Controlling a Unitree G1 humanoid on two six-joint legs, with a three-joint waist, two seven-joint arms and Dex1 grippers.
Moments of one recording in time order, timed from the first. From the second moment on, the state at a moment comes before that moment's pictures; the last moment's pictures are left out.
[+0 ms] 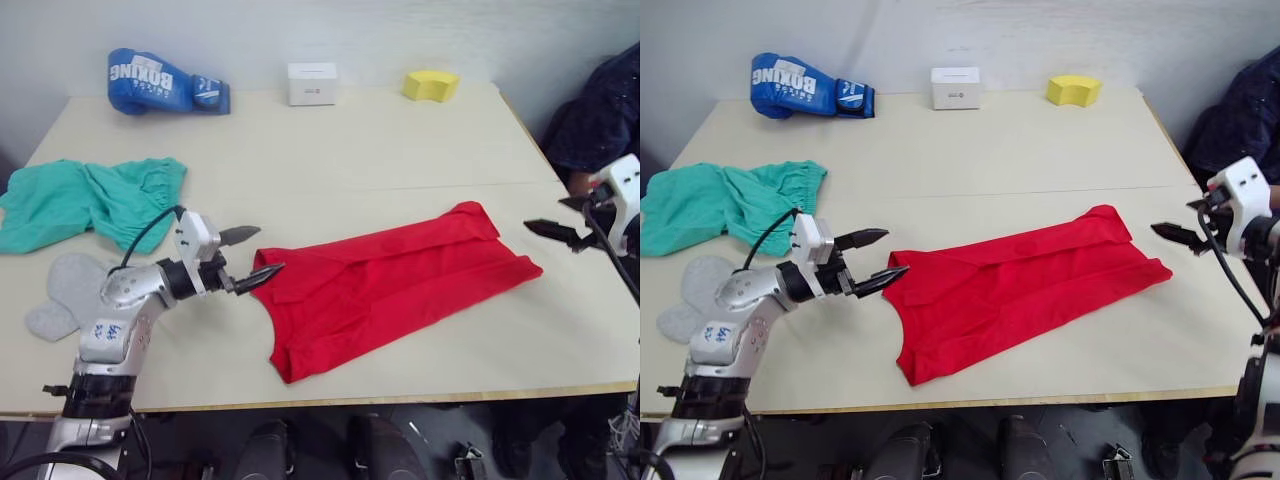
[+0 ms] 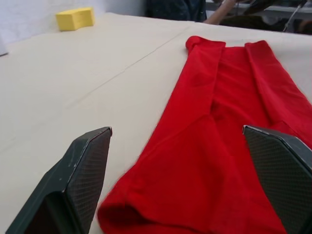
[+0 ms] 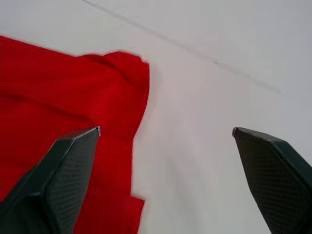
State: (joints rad) left arm -0.44 0.58 0.06 0.07 -0.42 0.23 -0.92; right arm -0.59 -0.96 -0.31 0.57 0.17 0.45 1.03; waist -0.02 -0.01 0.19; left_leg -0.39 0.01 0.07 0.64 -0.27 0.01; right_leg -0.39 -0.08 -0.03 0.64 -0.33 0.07
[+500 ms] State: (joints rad) left arm -0.86 0.44 -0.12 0.69 -0.20 0.04 -1.10; right arm 0.05 -0.71 -0.76 -0.48 0.53 1.21 0.69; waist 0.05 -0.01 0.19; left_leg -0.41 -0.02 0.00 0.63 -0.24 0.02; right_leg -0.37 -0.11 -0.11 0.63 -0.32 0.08
